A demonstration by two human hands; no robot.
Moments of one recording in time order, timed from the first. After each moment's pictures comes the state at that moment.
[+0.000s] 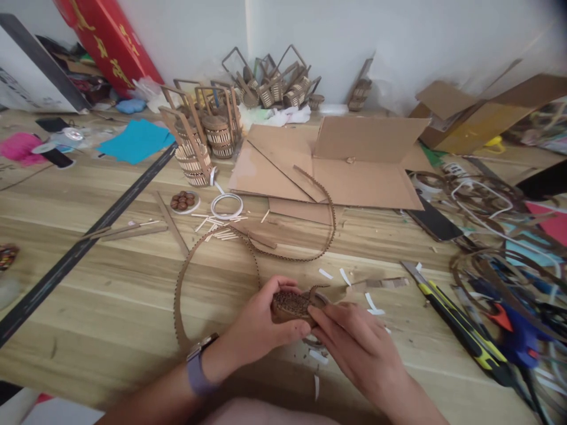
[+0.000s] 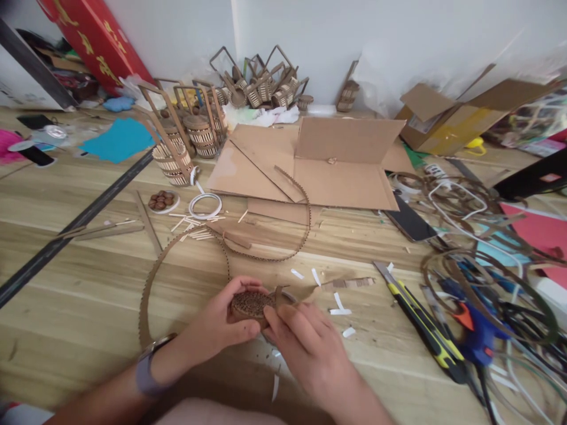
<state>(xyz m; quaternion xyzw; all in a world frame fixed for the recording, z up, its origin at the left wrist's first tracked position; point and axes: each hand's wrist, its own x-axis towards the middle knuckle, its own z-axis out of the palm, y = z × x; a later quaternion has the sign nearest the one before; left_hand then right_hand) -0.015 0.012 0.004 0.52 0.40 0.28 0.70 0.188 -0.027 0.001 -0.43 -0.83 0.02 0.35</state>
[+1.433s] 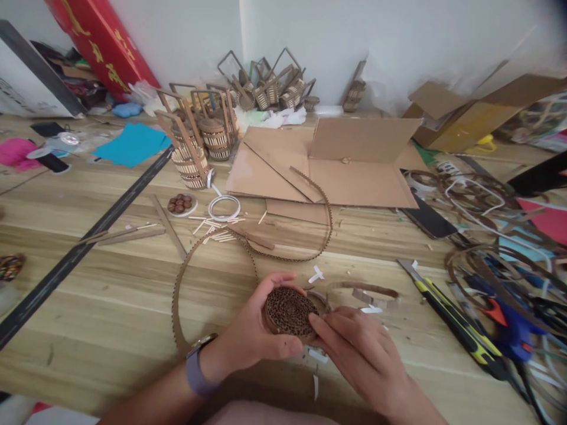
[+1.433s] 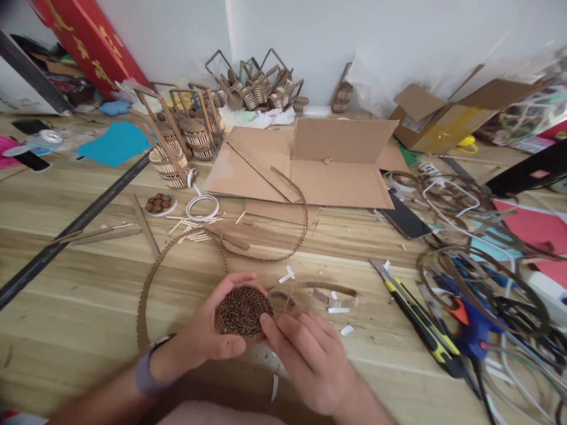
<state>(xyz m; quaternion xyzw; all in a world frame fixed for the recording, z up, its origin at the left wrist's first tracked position) -0.017 0.006 0.000 0.42 0.25 0.37 0.79 0.195 -0.035 -0.001 -0.43 -0.82 0.07 0.36</state>
